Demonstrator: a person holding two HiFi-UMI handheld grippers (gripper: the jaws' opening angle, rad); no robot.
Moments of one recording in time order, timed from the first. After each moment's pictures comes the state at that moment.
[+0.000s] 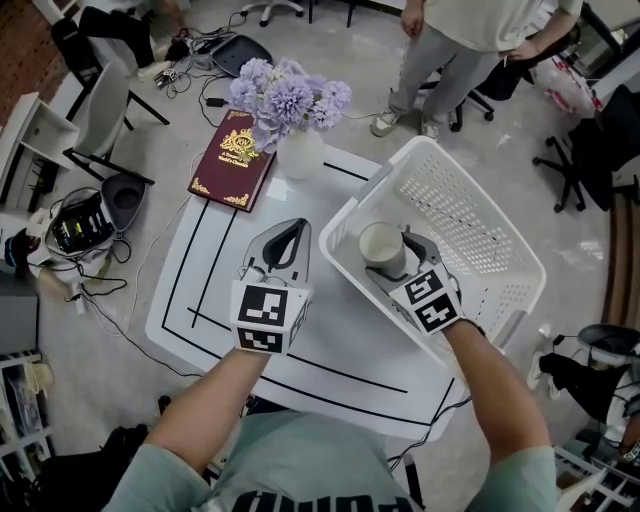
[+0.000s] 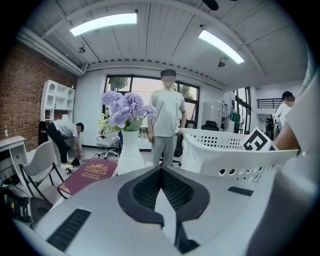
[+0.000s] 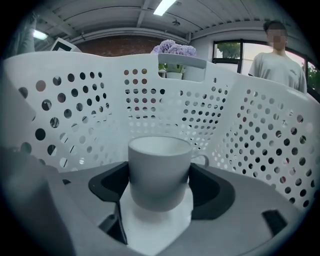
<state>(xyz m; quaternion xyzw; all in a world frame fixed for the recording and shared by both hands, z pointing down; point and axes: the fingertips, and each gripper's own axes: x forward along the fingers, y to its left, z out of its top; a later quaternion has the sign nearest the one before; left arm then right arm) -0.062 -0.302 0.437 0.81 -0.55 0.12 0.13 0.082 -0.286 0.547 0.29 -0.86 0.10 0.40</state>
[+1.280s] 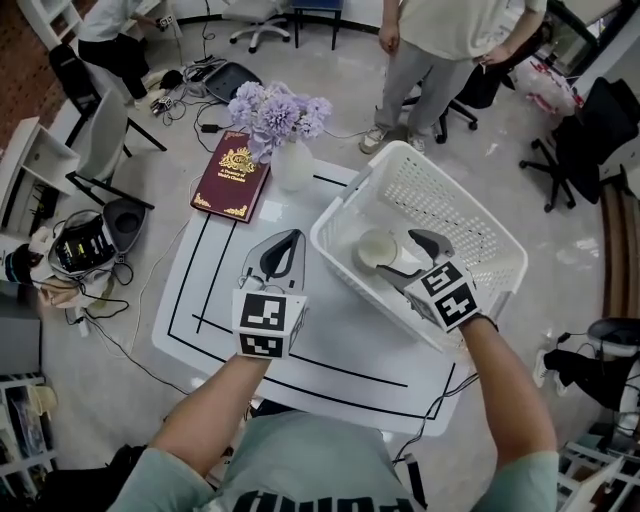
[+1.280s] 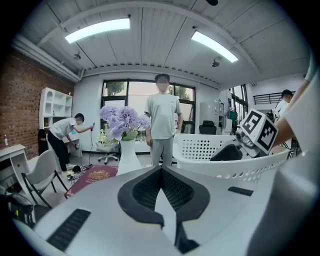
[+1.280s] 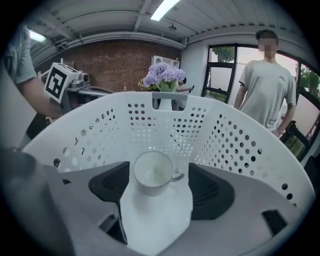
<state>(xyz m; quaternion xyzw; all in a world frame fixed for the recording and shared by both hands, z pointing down) -0.057 -0.277 0.411 0.82 -0.55 0.13 0.10 0.111 -0.276 0.480 0.31 -0.86 0.10 0.39</state>
